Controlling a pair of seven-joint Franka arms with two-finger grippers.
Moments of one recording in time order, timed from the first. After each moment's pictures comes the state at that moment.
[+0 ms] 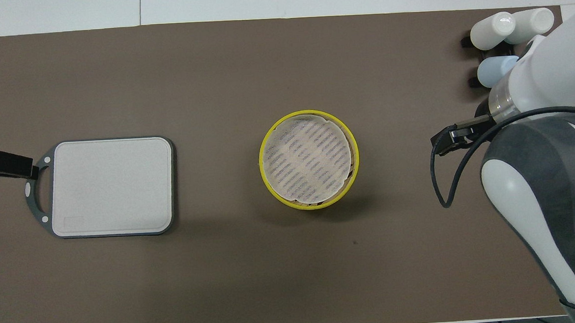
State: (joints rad) left arm -0.11 -0.07 0.10 -1.66 0.00 1.53 0.11; right arm 0.13 0.02 0.06 -1.69 -0.03 1.58 0.06
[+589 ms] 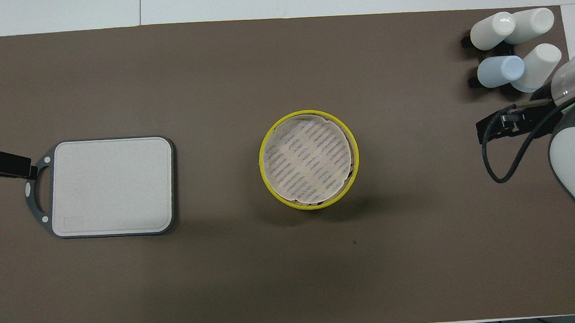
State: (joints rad) left arm -0.11 -0.07 0.11 -1.66 0.00 1.53 0.11; right arm 0.02 0.01 0.05 -1.67 -0.01 1.57 0.04
